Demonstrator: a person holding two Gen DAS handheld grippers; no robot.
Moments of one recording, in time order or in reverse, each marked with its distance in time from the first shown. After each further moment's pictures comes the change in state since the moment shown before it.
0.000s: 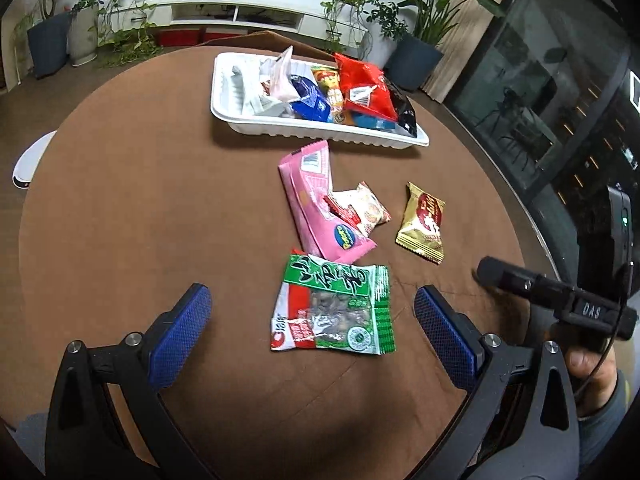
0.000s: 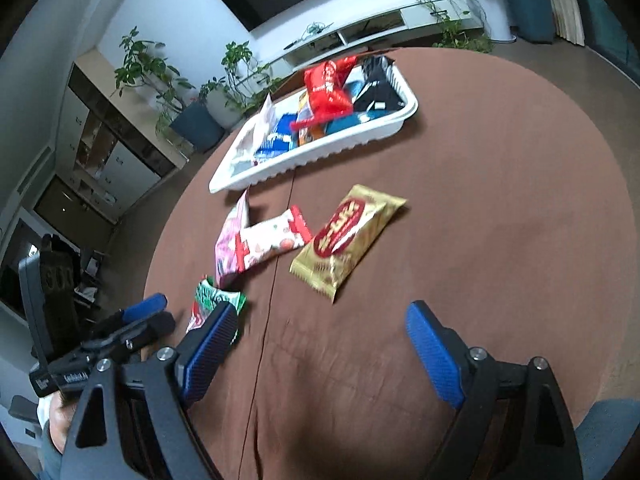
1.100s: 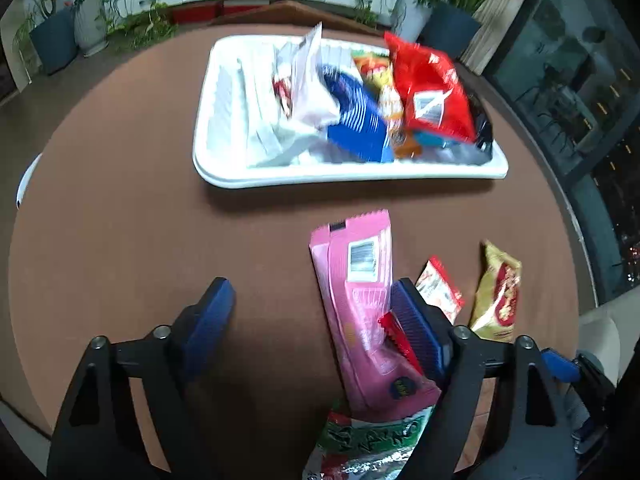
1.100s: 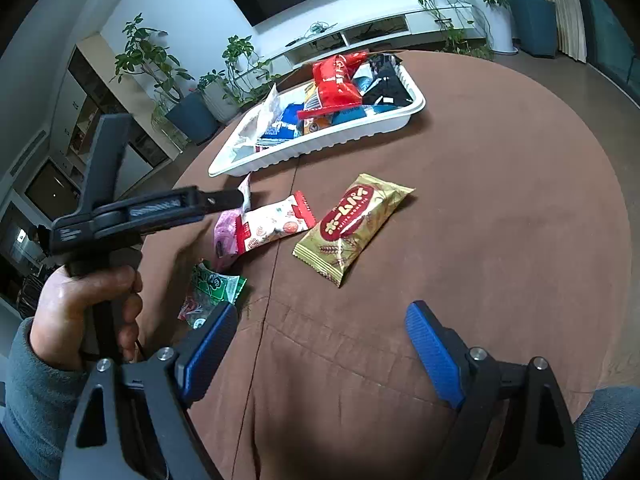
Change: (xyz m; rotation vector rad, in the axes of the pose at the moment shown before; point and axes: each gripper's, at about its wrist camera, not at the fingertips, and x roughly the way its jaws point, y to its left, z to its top) left arm 0.100 0.013 0.102 0.003 0.153 0.125; right arm 0.001 0.006 -0.011 -0.041 -0.004 -0.044
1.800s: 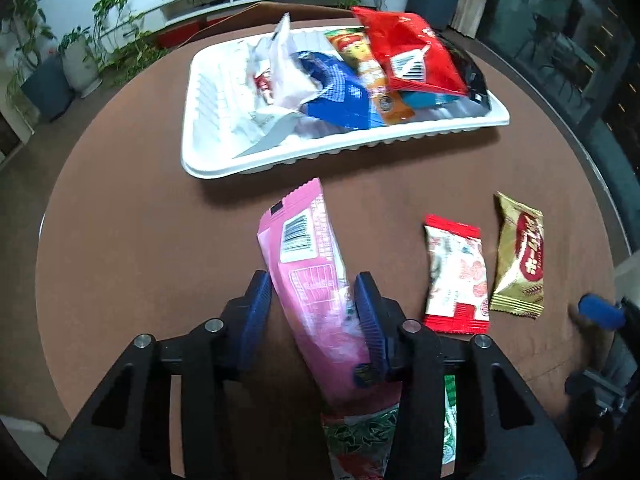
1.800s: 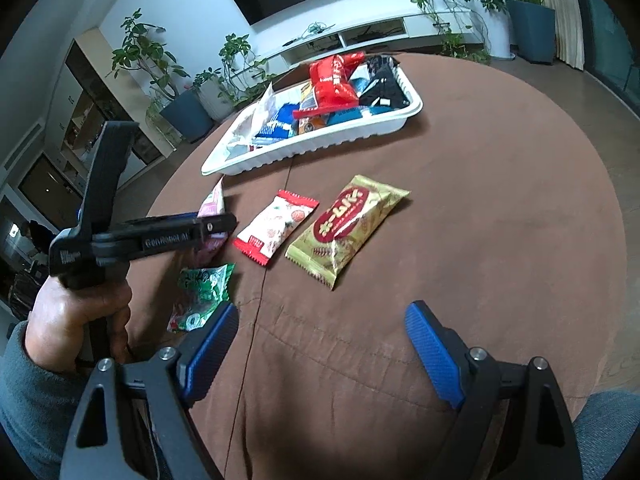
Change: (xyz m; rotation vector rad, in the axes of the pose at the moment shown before) left arm 0.012 -0.021 -0.010 0.176 0.001 0.106; right arm 0.000 0.004 0.002 -0.034 -0.022 -0.063
